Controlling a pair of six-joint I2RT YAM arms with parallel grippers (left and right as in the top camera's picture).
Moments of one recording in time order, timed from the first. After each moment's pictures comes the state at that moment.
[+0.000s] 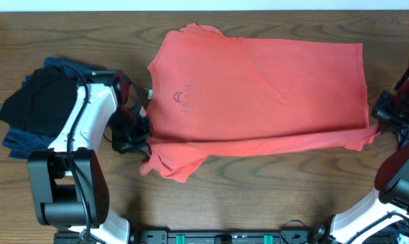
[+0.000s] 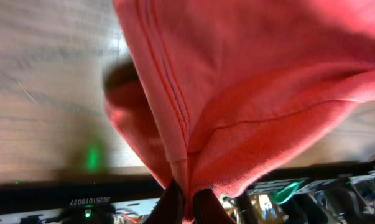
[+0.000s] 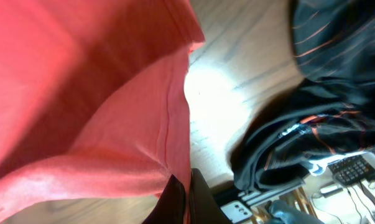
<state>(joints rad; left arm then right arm) 0.00 1.75 1.22 -1.39 0.34 -0.22 -0.44 1.91 1.67 -1.53 0.10 0.22</state>
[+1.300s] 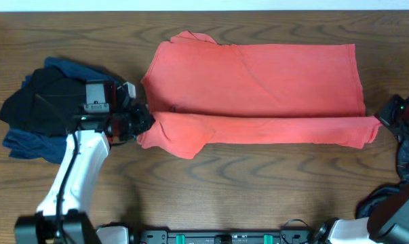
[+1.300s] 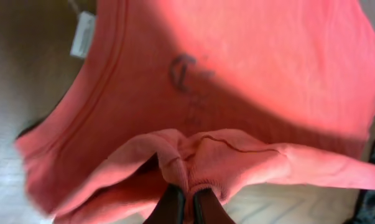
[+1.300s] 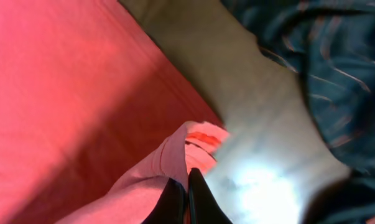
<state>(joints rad) 0.04 1.44 0.89 -0.56 0.50 -0.43 -0.52 1.63 1.28 -0.91 -0.04 0.26</state>
